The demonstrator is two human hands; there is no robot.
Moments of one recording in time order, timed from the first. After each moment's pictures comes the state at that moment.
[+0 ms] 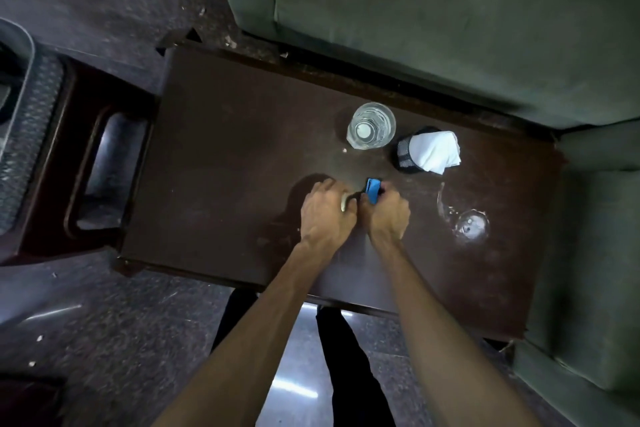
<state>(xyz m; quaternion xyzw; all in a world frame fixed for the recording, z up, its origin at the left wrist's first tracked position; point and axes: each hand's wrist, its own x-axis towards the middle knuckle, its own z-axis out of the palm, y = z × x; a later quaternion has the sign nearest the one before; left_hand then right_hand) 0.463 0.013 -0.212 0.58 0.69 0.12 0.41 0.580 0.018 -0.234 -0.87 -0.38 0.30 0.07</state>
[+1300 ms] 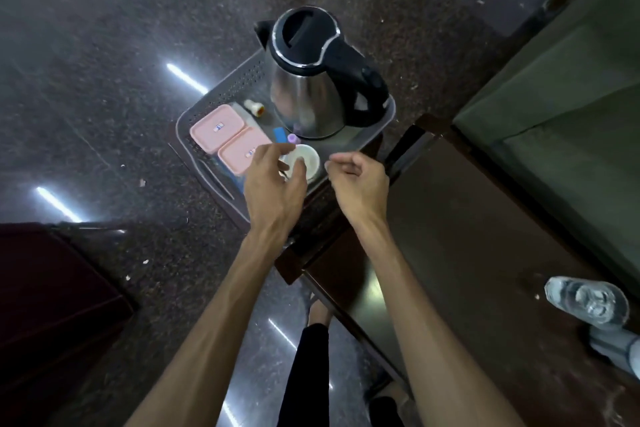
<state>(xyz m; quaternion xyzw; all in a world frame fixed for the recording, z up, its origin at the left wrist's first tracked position) 0.006 0.006 -0.124 0.27 0.86 0.40 0.16 0.110 0.085 -0.136 -0.59 -0.55 0.56 0.19</state>
